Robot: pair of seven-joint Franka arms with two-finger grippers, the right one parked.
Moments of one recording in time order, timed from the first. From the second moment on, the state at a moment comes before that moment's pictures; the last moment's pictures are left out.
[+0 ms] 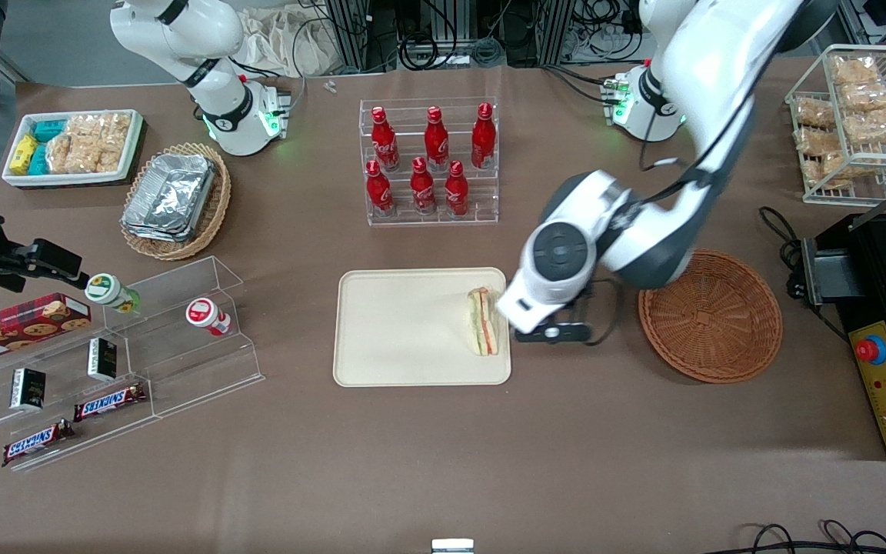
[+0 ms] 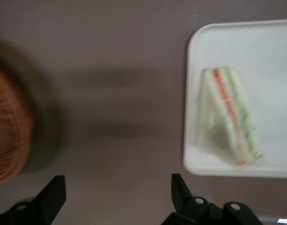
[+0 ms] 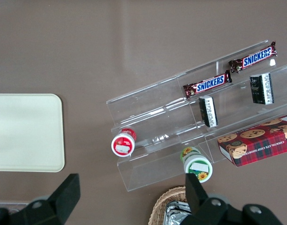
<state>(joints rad) -0.15 0.52 -0.47 -1.49 0.23 1.71 -0.61</state>
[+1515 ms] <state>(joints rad) 0.12 0.23 -0.24 -1.48 0.10 1.41 -0.19</state>
